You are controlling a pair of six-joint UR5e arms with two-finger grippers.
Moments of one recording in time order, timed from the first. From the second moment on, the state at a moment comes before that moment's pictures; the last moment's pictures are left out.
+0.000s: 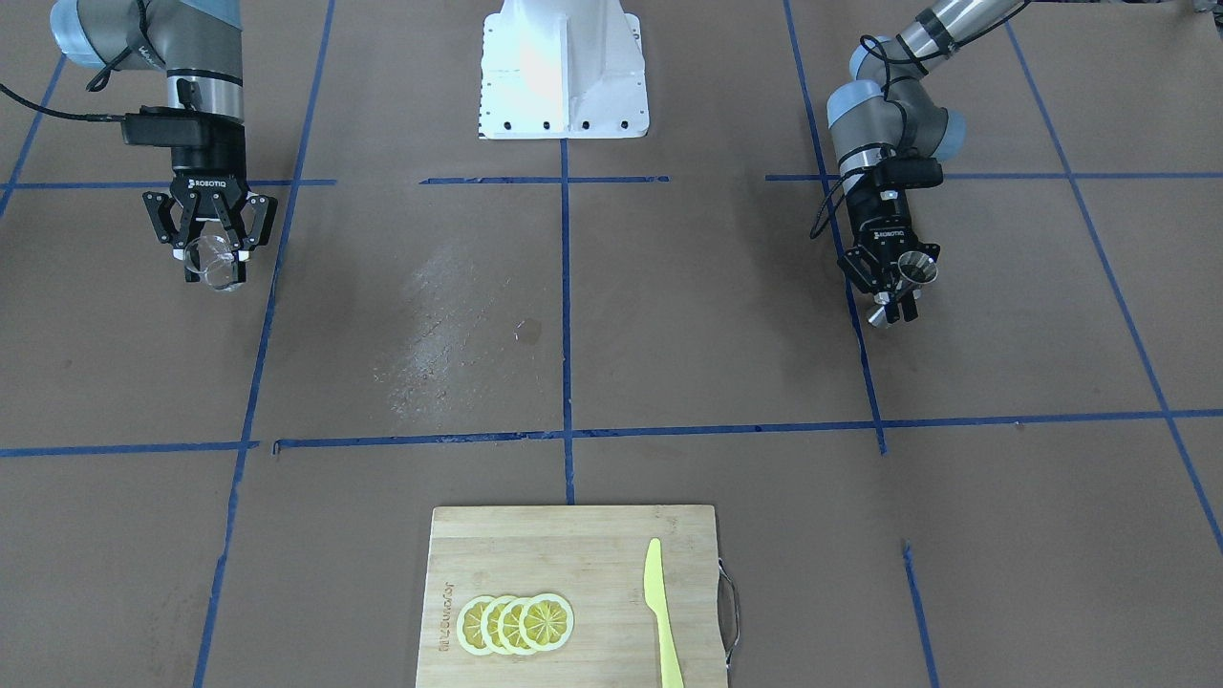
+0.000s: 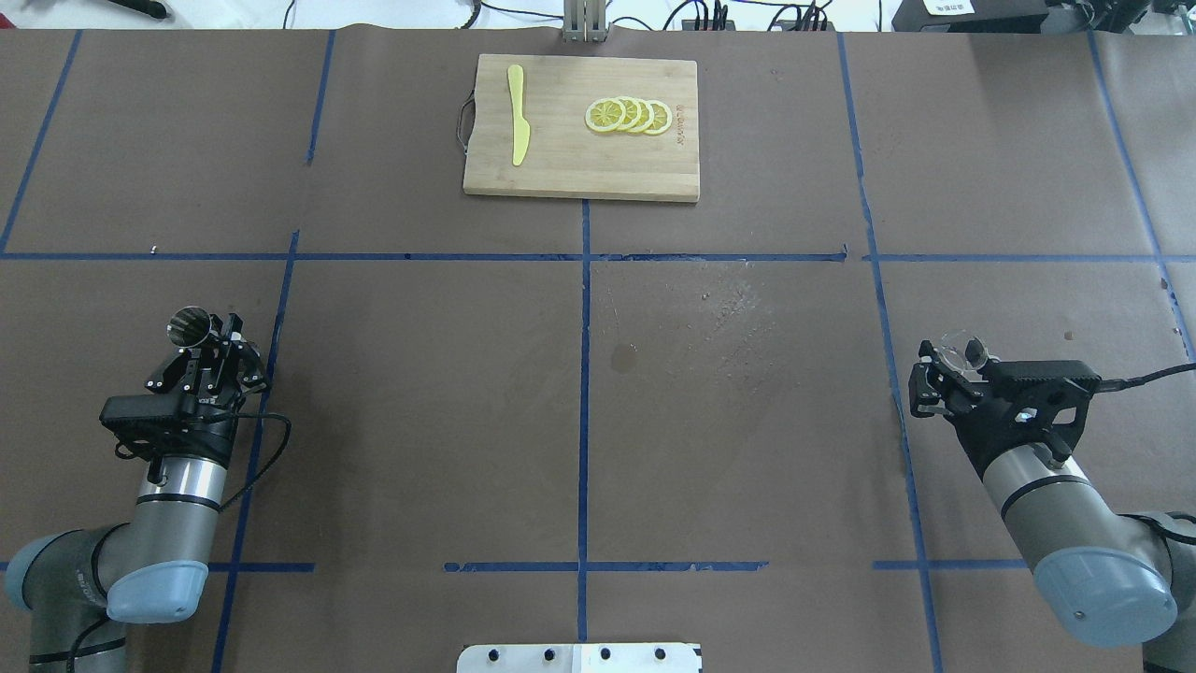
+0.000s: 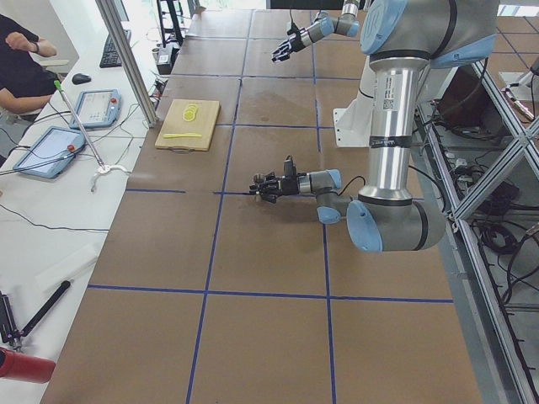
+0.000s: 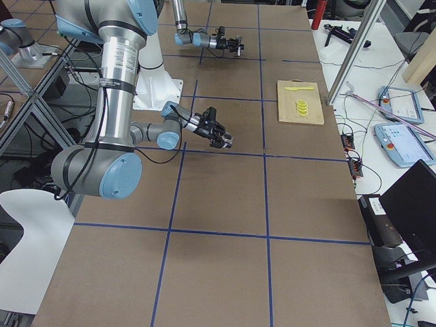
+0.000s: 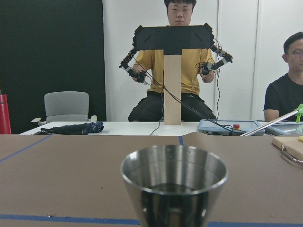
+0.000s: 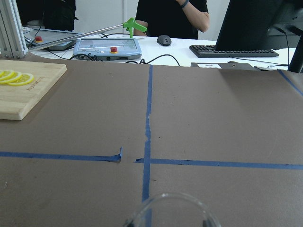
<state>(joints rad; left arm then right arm) -0.19 -1.62 -1.46 -2.65 -0.30 -1.33 0.21 -1.81 1.99 -0.90 0.72 1.37</state>
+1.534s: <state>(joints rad) -0.19 -1.62 -1.46 -2.65 -0.30 -1.31 0.21 -1.80 1.99 -0.90 0.72 1.37</state>
